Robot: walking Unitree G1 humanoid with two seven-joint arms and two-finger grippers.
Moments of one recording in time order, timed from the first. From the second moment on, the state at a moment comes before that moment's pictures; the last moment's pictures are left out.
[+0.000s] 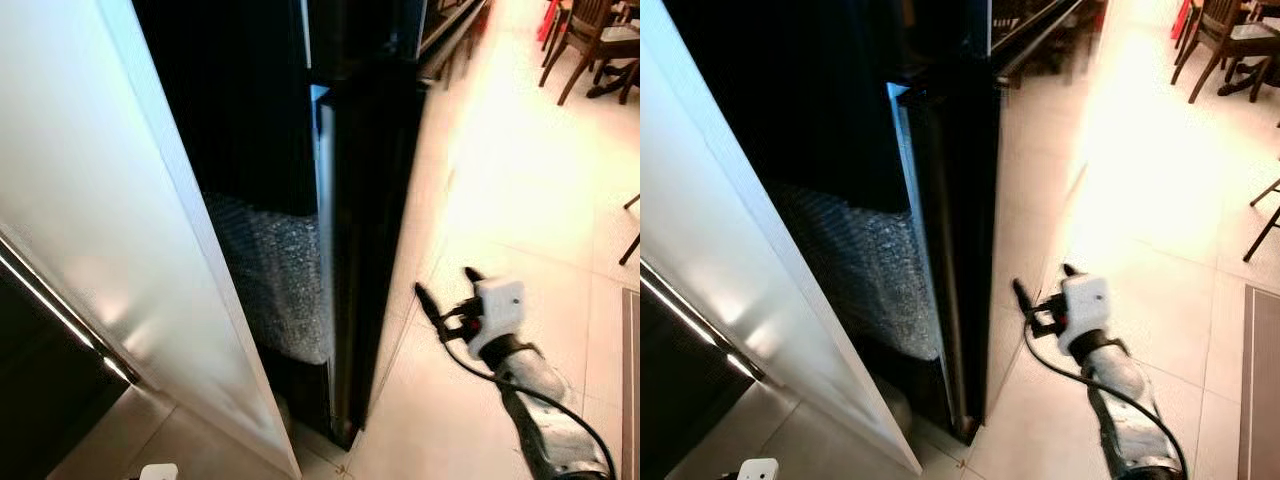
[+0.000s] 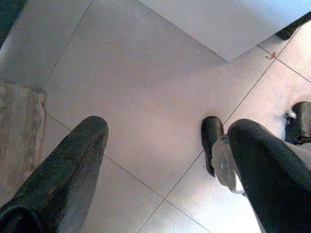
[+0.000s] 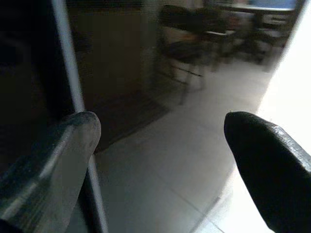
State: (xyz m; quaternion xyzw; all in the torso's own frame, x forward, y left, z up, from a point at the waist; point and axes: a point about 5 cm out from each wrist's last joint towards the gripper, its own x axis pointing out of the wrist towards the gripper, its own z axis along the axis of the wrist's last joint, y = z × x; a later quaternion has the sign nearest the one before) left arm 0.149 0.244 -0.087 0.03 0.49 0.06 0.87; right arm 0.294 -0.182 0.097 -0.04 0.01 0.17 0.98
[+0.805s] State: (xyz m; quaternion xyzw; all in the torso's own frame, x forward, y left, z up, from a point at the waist) left arm 0.149 0.245 -0.087 0.03 0.48 0.07 0.87; right arm 0.259 -0.284 0.023 0.07 0.14 -0.18 0.97
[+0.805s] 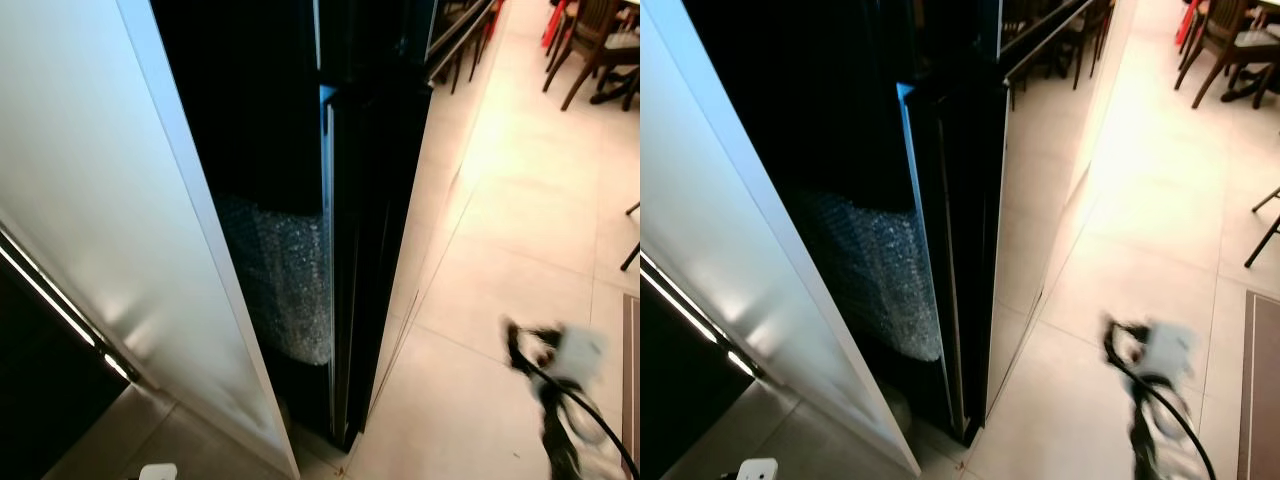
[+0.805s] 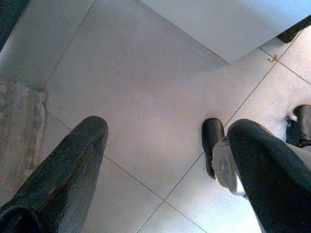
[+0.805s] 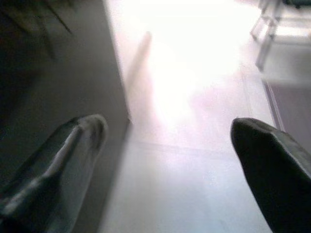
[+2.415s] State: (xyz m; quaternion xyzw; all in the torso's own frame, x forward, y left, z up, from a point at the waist) left arm 0.142 0.244 -0.090 0.06 0.50 0.05 0.86; right arm 0.136 -0.198 -0.102 -0.04 0.53 -0.02 0.85
